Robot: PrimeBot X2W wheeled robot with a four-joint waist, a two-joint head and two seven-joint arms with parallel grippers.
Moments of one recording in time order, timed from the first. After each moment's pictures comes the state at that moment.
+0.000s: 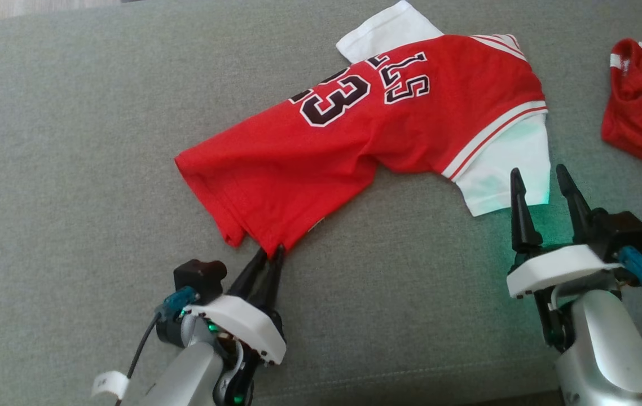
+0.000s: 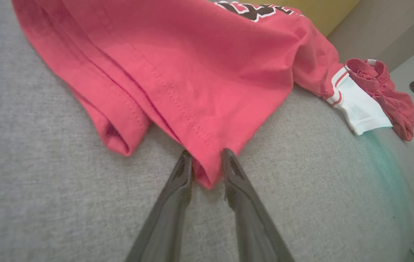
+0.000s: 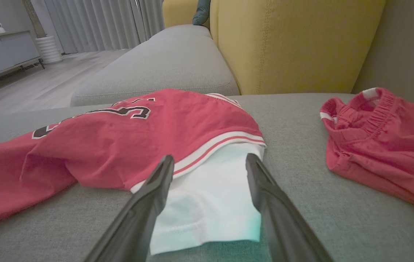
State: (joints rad) left arm -0.26 0.04 -0.54 0.56 -0.53 -0.06 -0.26; right arm -0.27 -0.05 -0.03 0.42 0.05 0.12 -0.21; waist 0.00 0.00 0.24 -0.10
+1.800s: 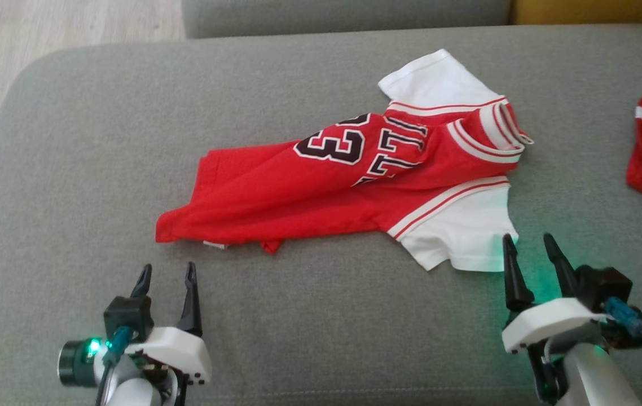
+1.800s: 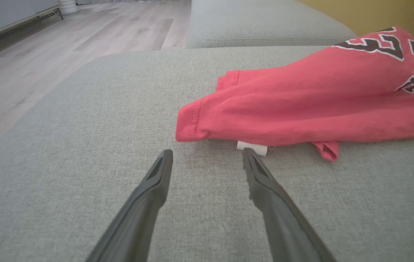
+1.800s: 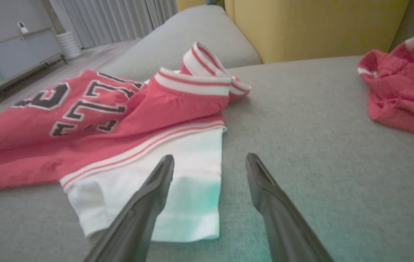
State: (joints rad) left arm -0.07 0.05 -0.16 0.43 -0.08 0.08 -0.26; right arm -0.18 -0.05 0.00 0.57 0.13 0.12 -0.25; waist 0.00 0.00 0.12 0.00
